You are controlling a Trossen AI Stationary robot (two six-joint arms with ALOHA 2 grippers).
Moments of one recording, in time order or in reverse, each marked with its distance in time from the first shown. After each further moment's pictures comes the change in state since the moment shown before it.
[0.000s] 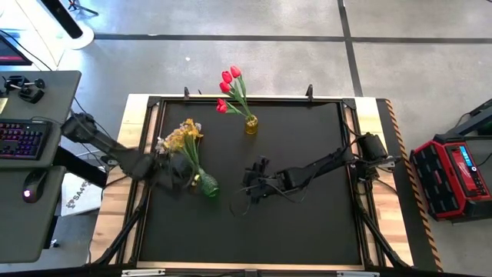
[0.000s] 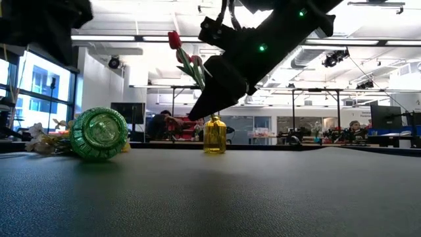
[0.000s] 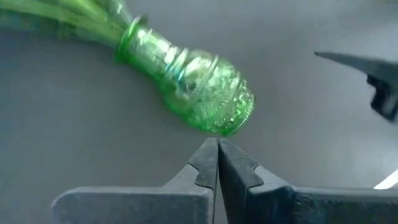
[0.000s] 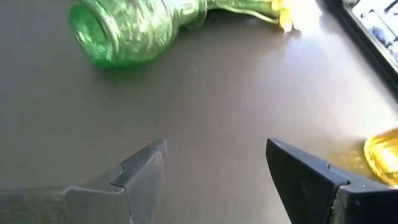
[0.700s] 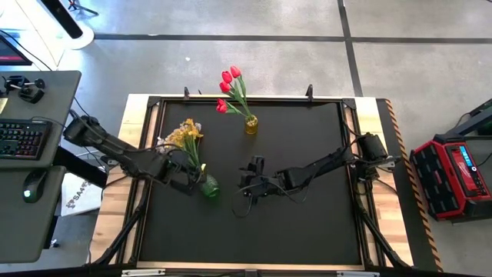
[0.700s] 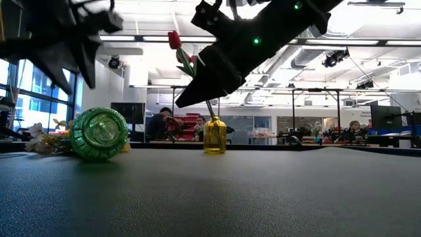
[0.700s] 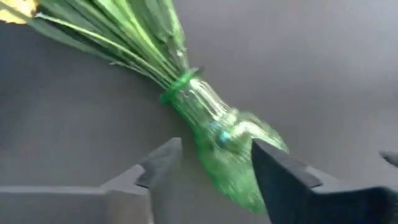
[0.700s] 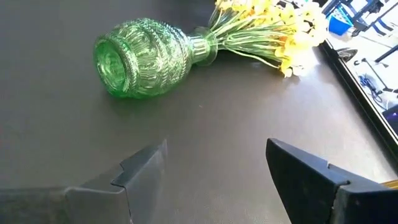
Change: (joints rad) left arm 0.112 0.087 -0.038 -0.033 -0.048 -0.175; right arm -0.002 0.001 0.000 0.134 -0.010 -0.196
